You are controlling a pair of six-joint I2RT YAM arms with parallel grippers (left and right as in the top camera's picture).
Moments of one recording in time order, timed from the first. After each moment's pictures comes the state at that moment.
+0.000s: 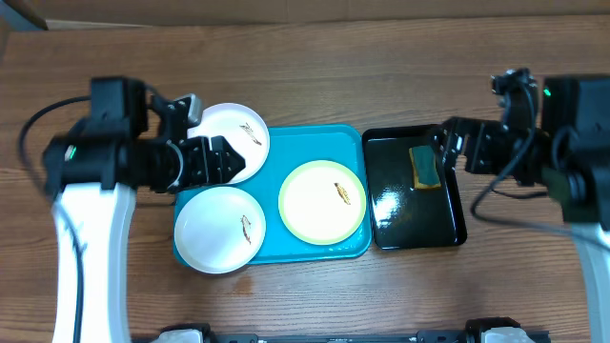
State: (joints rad) left arm 0.05 1.40 1.53 -1.40 0.52 -0.12; right arm 0.07 1.26 1.55 -1.23 -0.38 0.20
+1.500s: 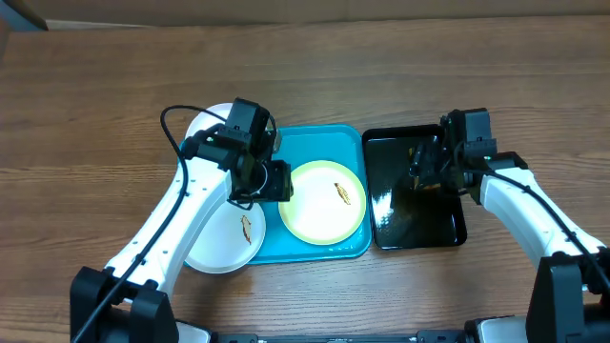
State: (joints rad) left arm -0.32 1.57 1.17 -0.97 0.25 -0.34; right arm 0.11 1.58 0.90 -0.43 -0.08 0.33
